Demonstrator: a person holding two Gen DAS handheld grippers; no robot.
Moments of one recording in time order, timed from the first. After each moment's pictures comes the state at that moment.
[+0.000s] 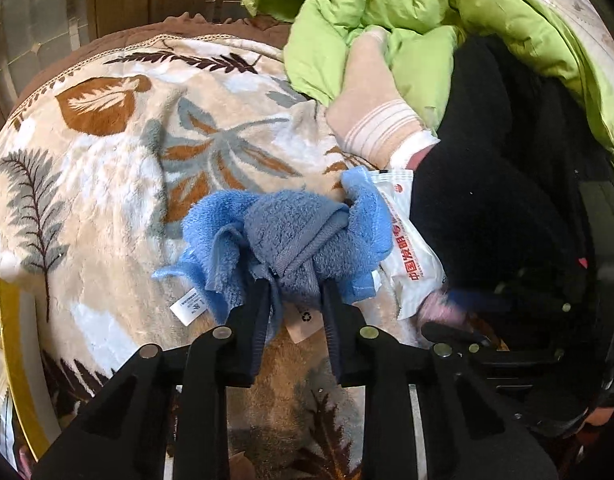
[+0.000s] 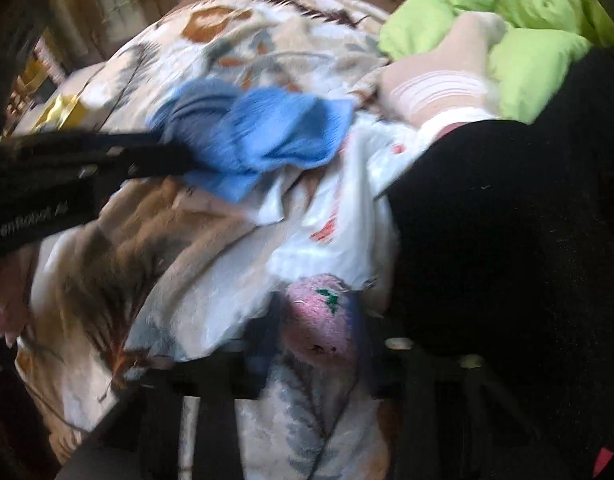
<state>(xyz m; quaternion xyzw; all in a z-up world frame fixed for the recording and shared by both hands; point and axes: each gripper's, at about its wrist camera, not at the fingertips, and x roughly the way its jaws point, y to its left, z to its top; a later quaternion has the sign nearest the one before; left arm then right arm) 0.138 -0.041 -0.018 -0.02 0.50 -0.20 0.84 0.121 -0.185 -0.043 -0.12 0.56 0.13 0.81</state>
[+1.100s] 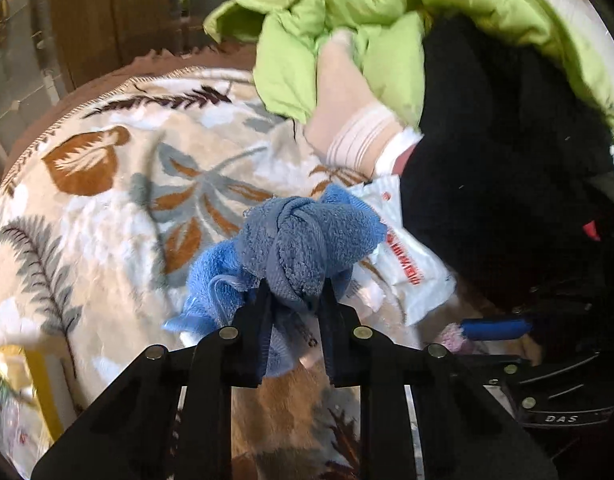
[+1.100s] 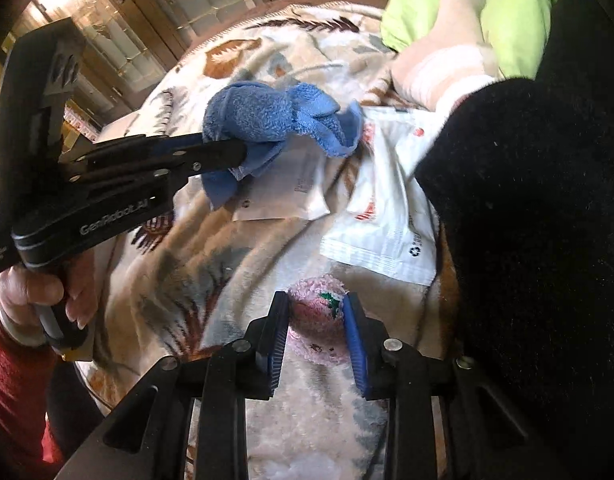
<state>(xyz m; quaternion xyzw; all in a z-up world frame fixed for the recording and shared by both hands) 0.142 -0.050 -0.002 0.04 0.46 -0.23 0.86 0.099 -0.201 -0.022 0.01 0.56 0.19 0.81</state>
